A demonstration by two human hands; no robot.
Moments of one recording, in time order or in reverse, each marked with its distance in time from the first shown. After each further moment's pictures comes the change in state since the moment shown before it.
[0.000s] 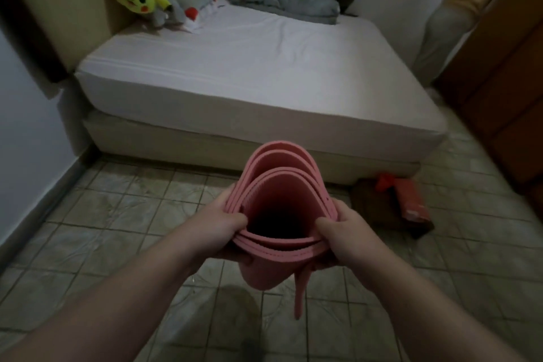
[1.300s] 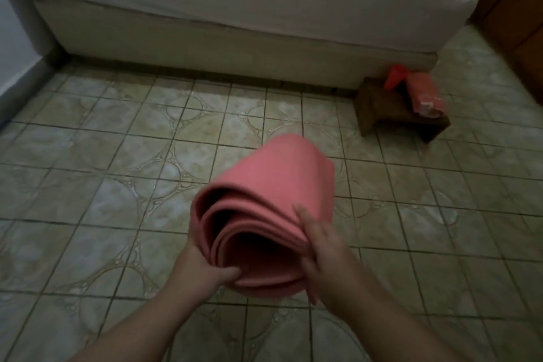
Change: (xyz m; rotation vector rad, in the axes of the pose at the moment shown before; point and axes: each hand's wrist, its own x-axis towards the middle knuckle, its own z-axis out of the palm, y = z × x) left_hand -0.040 -0.475 0.116 0.306 0.242 0.097; right_hand -0.066 0.435 0.087 -0.621 -0.036 -0.404
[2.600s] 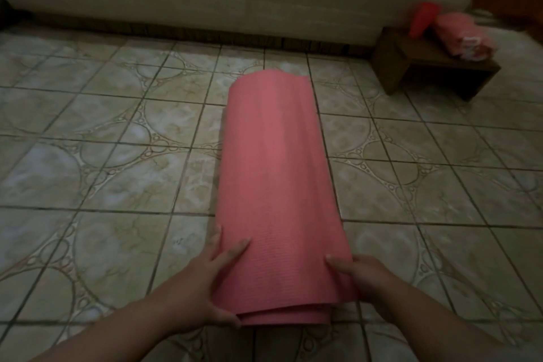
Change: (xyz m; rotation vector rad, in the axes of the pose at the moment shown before) left_hand 0.121 -0.294 0.104 0.593 -0.473 0.262; right_hand 0.065 0.265 0.277 0.860 -0.028 0.800
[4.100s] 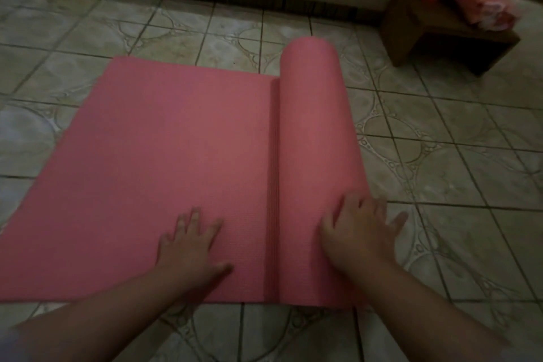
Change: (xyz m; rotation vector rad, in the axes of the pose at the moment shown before) left_hand 0.056 -0.040 0.054 0.360 0.052 -0.478; right_hand 0.007 -0.023 0.022 -1.162 0.672 -0.357
